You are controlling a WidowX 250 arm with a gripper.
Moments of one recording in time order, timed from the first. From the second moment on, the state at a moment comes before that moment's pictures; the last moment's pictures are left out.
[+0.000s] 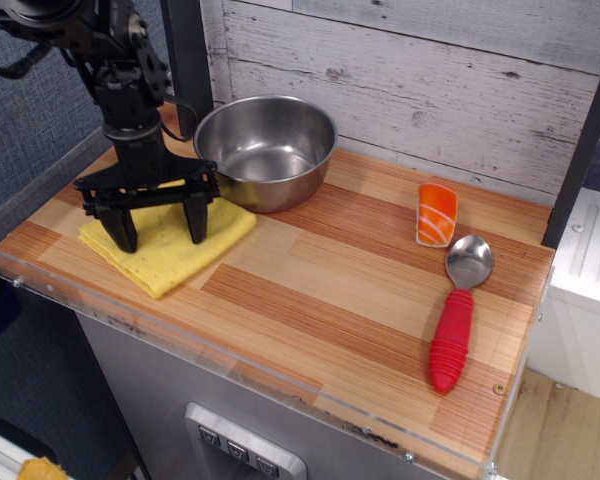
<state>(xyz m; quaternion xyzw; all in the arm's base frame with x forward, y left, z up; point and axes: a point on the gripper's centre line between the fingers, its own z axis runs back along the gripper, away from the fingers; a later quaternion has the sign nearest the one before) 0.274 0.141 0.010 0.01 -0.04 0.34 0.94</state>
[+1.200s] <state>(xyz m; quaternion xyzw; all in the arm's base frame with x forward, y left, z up) 0.280 0.165 0.027 -0.01 -0.05 0.36 0.93</state>
